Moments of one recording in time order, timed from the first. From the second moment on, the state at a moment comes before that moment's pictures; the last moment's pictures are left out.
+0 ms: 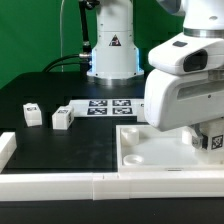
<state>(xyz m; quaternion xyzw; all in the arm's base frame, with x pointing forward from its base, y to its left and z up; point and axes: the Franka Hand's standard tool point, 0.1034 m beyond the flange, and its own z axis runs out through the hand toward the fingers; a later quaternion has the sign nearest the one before) 0.621 0.119 0.055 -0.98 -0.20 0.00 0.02</state>
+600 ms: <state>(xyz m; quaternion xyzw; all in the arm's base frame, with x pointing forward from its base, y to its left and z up) 0.622 0.108 0.055 -0.98 0.22 0.01 0.02</state>
